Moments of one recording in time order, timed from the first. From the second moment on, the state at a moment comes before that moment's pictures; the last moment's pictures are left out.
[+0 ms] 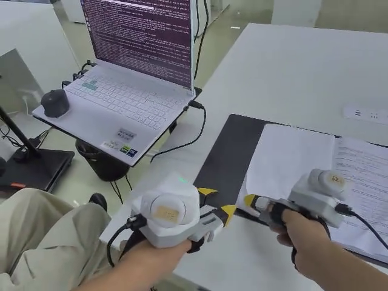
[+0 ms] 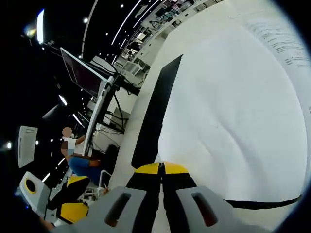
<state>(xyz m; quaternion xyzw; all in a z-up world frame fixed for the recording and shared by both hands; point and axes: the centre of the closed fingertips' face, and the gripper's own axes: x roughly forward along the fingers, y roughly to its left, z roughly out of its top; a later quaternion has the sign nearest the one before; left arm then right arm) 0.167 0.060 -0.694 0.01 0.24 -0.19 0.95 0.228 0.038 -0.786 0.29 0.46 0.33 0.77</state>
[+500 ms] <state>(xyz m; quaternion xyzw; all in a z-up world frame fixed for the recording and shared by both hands) 0.204 0.017 -0.733 0.05 0.27 -0.23 0.93 0.246 -0.014 -0.742 0.36 0.40 0.36 0.76</state>
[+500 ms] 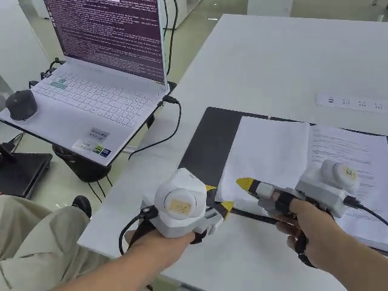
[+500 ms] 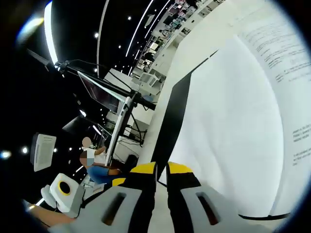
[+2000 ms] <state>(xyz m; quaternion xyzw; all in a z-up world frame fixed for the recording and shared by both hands) 0.232 0.021 -0.791 0.06 0.29 -0.19 0.94 0.379 -0.106 -0.767 0.53 0.40 0.19 0.72</state>
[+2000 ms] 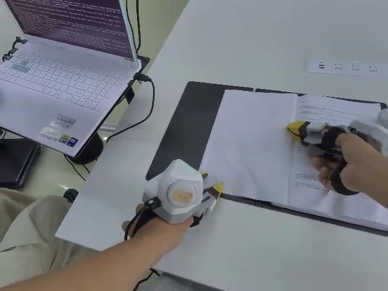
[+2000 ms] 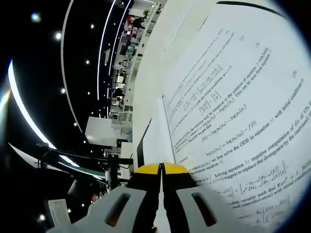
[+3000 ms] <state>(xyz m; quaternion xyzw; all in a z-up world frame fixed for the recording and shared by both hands) 0.232 0.021 -0.791 0.06 0.28 -0.18 0.94 0.476 -0.113 -0.769 0.60 0.33 0.09 0.73</state>
